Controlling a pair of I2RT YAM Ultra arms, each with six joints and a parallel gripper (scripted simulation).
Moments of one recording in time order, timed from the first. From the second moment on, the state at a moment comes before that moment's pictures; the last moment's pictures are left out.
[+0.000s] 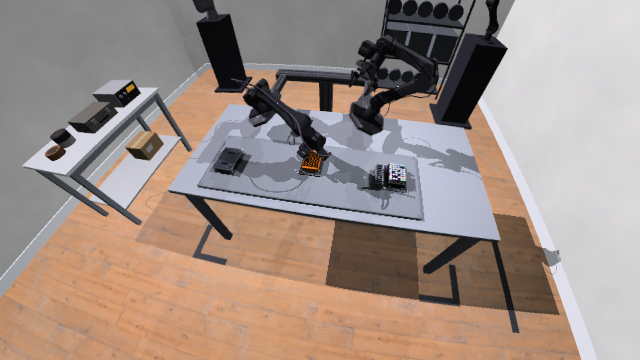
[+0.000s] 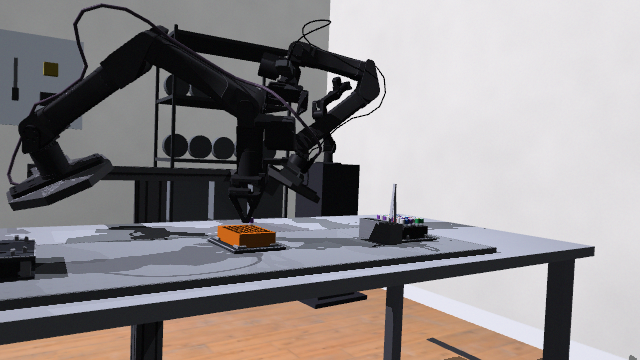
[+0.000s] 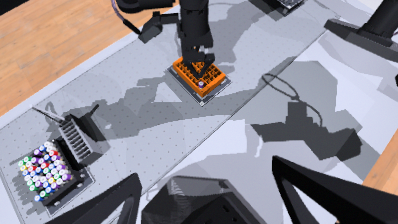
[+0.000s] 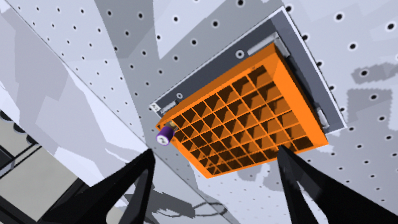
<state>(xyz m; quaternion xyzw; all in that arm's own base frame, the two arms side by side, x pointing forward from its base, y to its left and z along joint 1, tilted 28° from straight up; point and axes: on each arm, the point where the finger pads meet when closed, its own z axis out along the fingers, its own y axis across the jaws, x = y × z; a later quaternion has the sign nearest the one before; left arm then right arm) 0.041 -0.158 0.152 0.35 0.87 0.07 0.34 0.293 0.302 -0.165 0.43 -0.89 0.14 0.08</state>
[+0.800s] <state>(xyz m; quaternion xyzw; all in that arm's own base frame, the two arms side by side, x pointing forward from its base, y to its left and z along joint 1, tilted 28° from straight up) 0.041 -0.158 0.152 0.35 0.87 0.07 0.34 0.294 0.292 -0.162 0.03 -0.97 0.22 -0.06</state>
